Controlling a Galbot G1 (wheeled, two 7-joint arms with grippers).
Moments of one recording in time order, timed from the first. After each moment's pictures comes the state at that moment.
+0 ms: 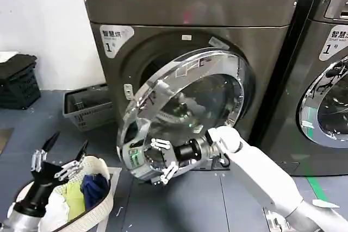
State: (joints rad) left arm 1.51 -1.28 -0.95 -2.20 -0.41 -0.13 0.45; right arm -0.38 1.07 -0.21 1.46 0.77 0.24 -1.39
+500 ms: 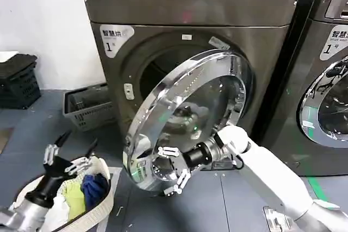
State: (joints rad) left arm 1.45 -1.17 -0.86 -2.14 -0.39 -0.10 0.44; right arm -0.41 1.00 -0.18 1.53 0.80 0.23 -1.45
